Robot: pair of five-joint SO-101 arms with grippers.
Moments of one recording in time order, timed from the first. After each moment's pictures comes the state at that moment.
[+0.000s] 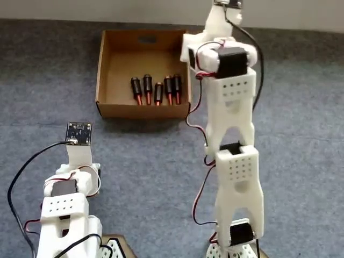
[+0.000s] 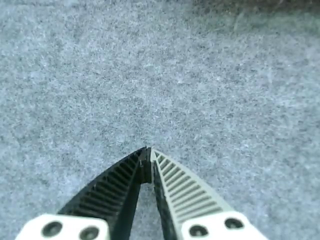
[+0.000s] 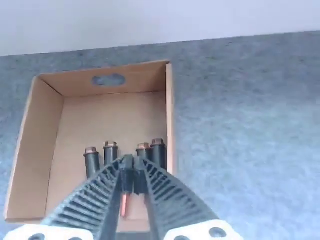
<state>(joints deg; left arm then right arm) -16.8 -58.2 85.0 43.4 -9.0 -15.2 41.6 -94.6 99.7 -15.3</state>
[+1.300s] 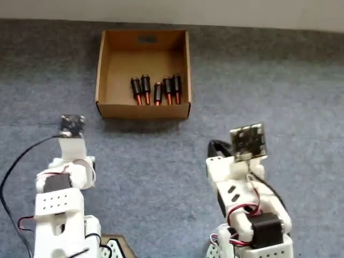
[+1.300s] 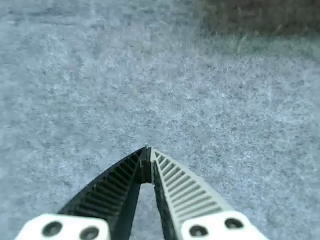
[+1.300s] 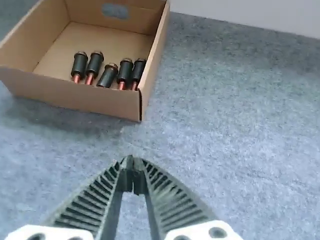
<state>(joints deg) -20.6 -58.2 74.1 52.9 -9.1 -14.1 -90.4 66.9 61.1 4.6</state>
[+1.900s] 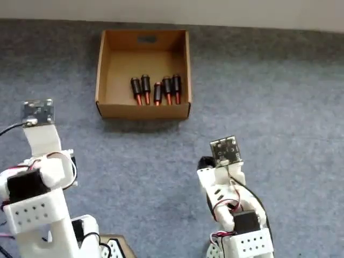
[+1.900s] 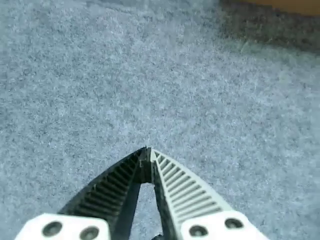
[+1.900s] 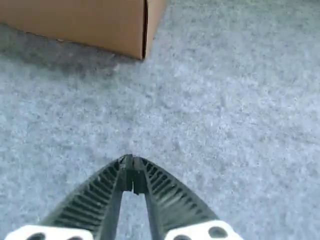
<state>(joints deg) -25.0 -63.1 43.7 90.0 -3.9 -14.1 -98.4 96.0 47.6 5.8</state>
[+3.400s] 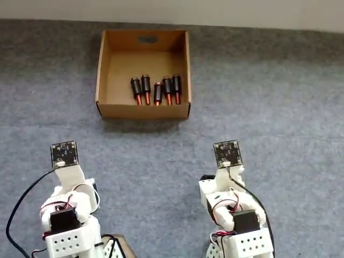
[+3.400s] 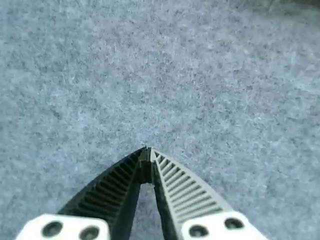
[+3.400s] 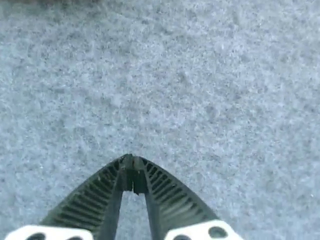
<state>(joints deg) -21.3 -102.9 96.1 76.6 0.0 -14.1 -98.4 96.0 61.8 -0.6</state>
